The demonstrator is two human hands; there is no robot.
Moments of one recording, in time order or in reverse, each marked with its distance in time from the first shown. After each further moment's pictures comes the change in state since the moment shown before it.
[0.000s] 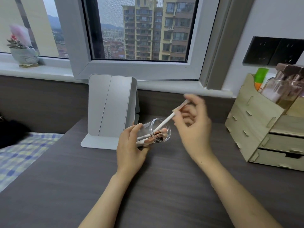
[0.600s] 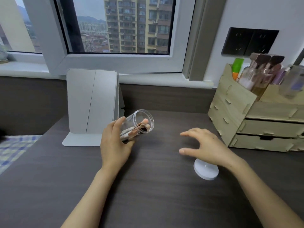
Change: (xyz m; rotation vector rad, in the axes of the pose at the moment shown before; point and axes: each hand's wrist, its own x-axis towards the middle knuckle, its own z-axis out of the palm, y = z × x) left_hand 0.002 -0.001 0.002 0.004 0.000 -0.028; right_hand -0.021 0.030 -0.105 -0.842 -0.832 0.369
